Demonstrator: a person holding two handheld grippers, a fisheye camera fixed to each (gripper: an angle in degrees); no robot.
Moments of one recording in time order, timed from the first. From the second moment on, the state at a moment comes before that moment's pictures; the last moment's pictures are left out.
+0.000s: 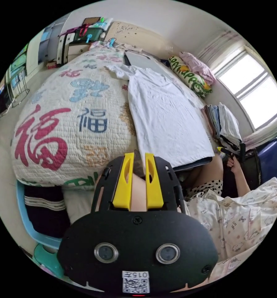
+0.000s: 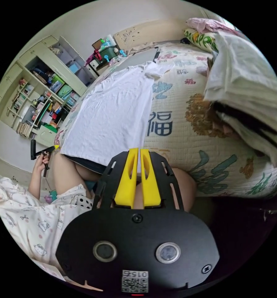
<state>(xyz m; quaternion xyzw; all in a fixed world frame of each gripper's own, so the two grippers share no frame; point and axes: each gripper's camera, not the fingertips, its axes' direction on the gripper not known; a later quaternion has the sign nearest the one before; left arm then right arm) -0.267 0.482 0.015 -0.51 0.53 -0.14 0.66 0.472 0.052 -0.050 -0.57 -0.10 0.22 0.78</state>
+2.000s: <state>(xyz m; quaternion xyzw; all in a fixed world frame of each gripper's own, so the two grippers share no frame) 0.346 0.212 0.591 -0.36 0.67 0.12 0.64 0.374 0.256 0.611 -0.61 -0.25 -0.08 0.75</state>
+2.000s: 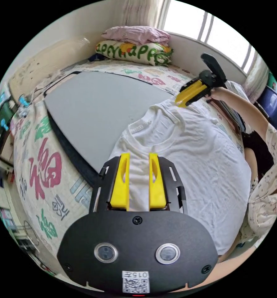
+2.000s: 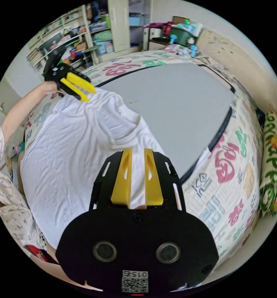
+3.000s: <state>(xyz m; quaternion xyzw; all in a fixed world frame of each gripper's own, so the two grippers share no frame) 0.055 0.497 0.440 -0.50 0.44 -0.21 0.71 0.562 0.190 0.519 -0.61 0.00 0.25 0.75</state>
